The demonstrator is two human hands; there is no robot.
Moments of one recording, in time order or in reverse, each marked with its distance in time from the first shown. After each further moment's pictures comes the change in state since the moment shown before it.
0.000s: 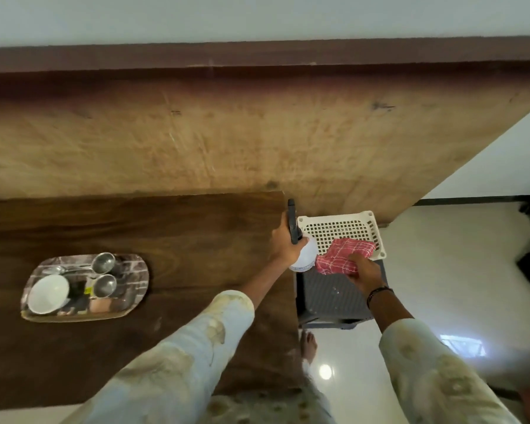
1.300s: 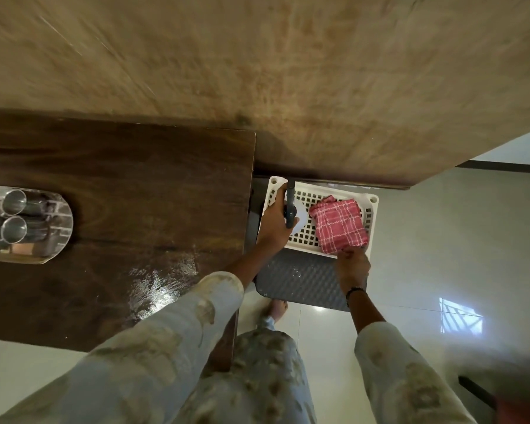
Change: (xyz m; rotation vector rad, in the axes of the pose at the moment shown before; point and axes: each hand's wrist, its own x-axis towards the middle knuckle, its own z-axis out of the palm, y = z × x) left_hand 0.111 -0.066 0.196 0.065 0.034 -0.106; right_hand 0.198 0.041 -0.082 -0.935 0.145 -0.162
